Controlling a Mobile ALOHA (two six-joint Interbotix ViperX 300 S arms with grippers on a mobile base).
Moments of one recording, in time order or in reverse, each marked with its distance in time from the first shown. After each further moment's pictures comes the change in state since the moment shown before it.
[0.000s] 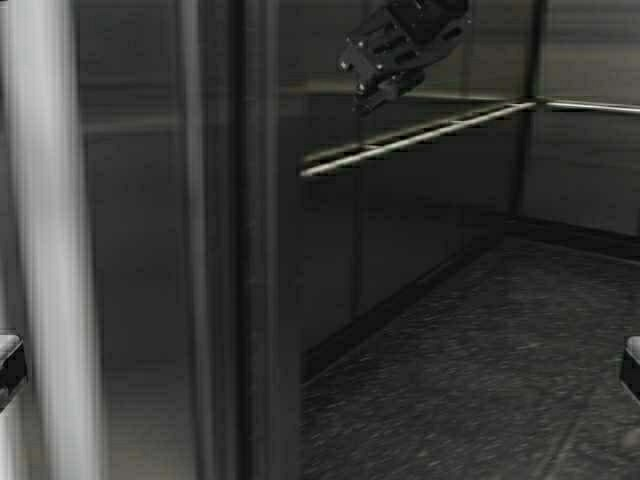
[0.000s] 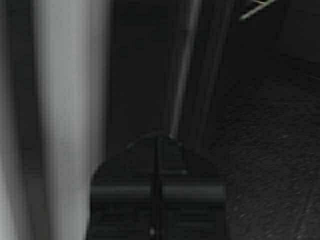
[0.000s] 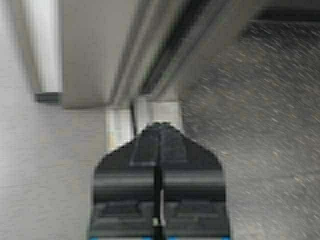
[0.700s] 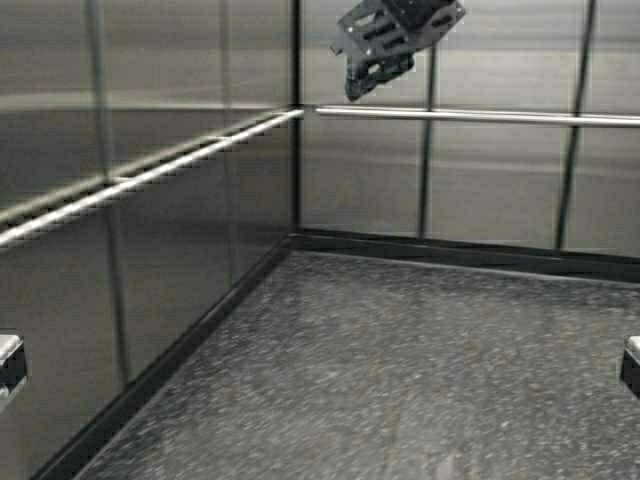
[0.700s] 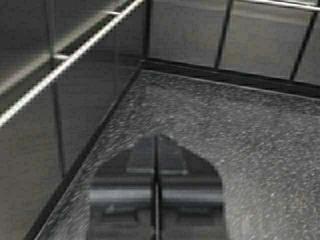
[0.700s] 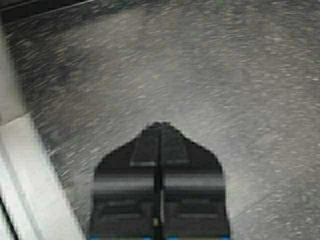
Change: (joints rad) left arm -0.002 -0.014 0.000 0.000 -0.002 0.000; right arm 0.003 -0.003 -0.055 0.005 0.003 0.000
